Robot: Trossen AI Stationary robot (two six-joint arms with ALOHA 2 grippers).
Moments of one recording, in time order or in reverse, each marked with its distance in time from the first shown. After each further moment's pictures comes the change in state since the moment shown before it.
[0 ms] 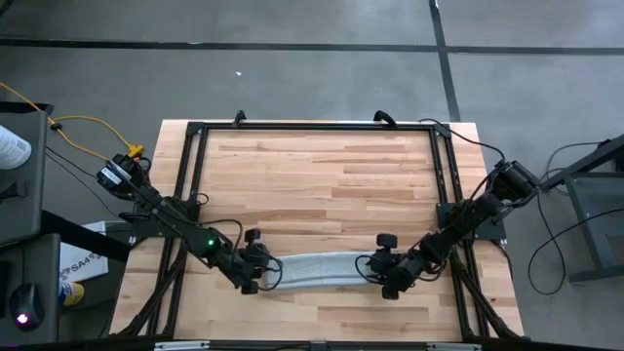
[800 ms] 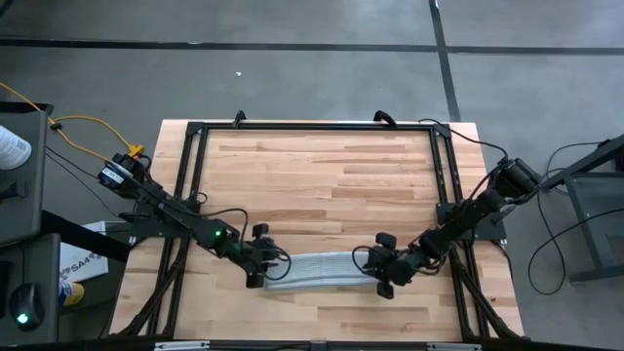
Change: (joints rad) left arm 0.117 0.004 0.000 0.049 0.131 0.125; right arm -0.042 -0.036 0.000 0.058 -0.040 0.130
